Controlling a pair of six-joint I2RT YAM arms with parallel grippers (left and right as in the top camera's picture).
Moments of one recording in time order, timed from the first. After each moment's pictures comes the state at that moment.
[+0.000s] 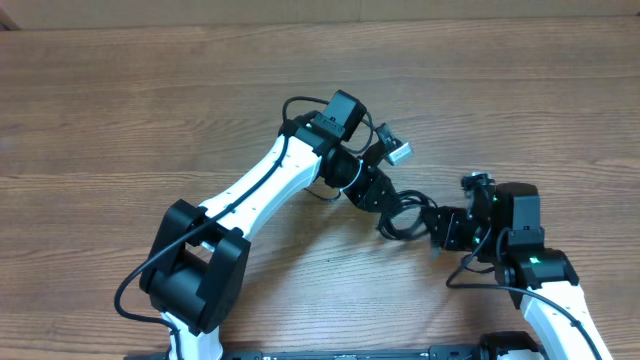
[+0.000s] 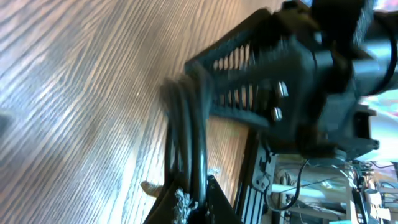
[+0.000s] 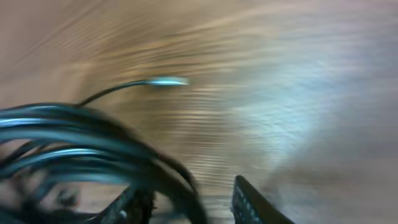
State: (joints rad) left arm -0.59 1.94 1.47 -0.81 0.91 0.16; right arm 0.06 0.99 0.51 -0.47 -0.34 0.32
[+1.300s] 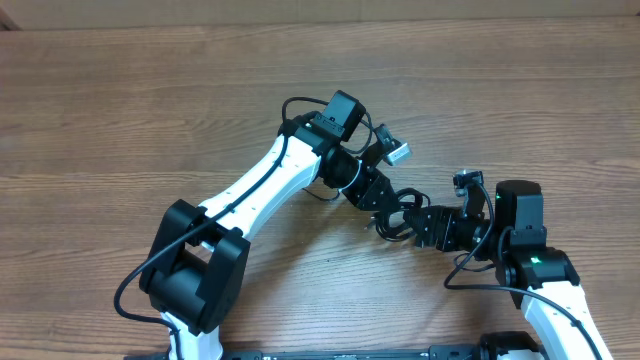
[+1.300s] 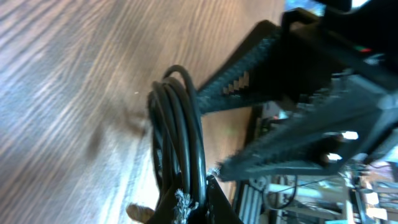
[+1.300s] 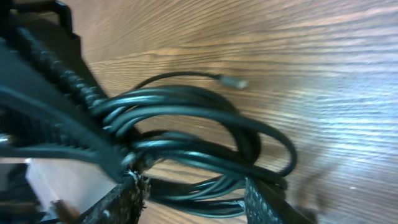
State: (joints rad) left arm -0.59 1.94 1.47 -0.81 0.93 0.16; right arm 0.05 0.99 0.51 -0.40 -0.65 0.27
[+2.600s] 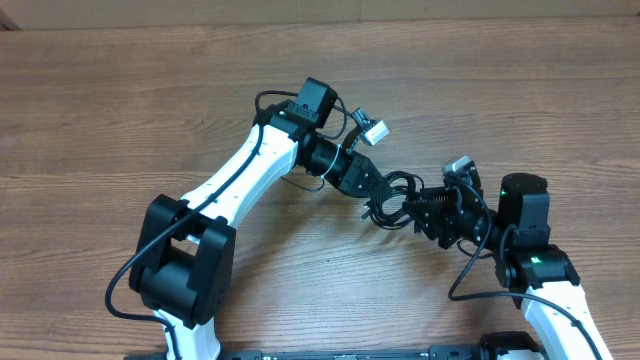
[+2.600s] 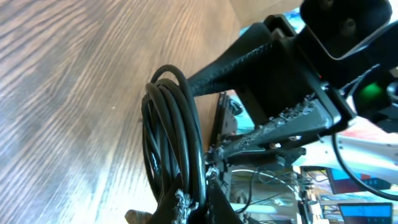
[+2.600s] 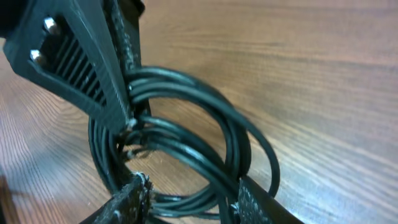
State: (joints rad) left arm -0.49 1.94 1.47 -0.82 1.14 0.13; right arm 0.05 0.99 0.51 -0.22 -0.71 -0.11
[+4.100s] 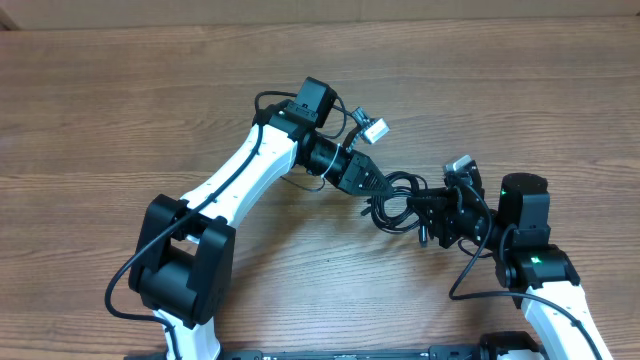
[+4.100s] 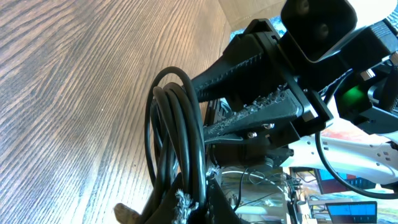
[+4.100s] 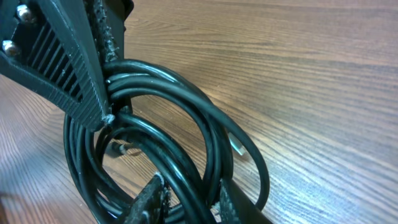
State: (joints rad) left arm -0.48 1.94 1.47 -0.81 1.17 0.11; right arm 0.05 0.99 0.51 -0.23 -0.69 -0.12
